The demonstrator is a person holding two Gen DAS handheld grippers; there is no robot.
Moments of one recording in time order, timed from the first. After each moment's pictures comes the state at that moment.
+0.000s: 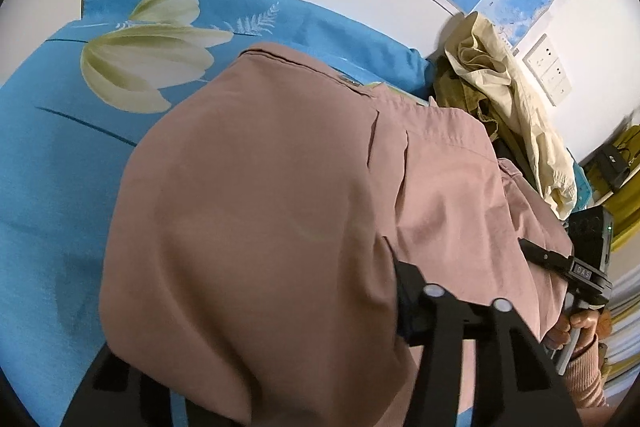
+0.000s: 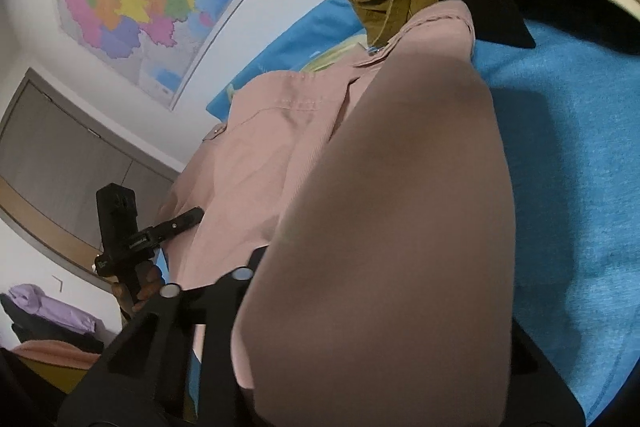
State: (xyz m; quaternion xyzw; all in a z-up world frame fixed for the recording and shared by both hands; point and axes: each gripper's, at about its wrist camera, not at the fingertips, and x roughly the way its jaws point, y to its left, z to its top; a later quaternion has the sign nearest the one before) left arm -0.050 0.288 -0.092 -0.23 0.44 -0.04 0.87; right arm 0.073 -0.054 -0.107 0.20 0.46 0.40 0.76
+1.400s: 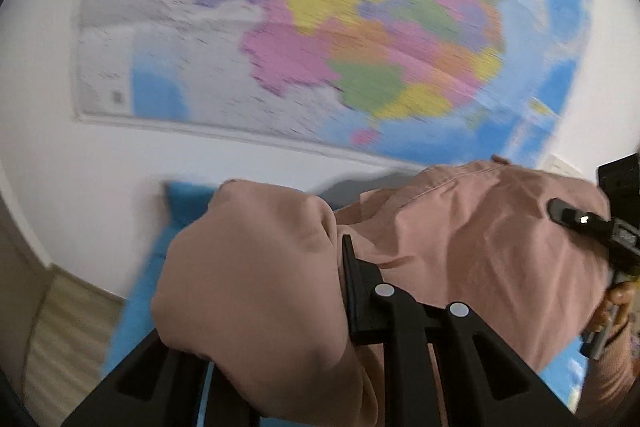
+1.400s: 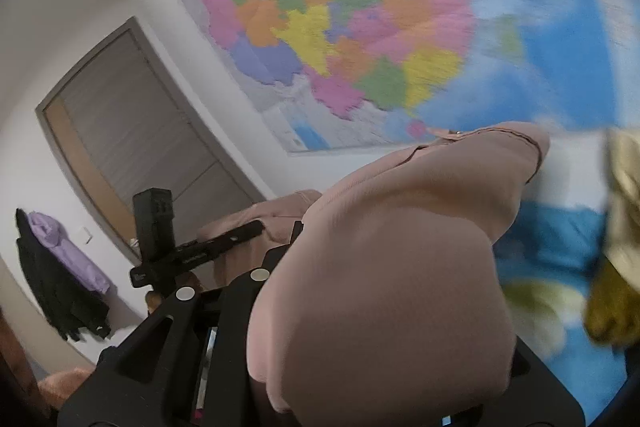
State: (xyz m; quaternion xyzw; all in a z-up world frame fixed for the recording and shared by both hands) left arm -0.032 0.420 0.091 -0.14 0.30 0.07 0.94; right arm 0.133 0.146 0.109 0.14 0.30 0.58 0.75
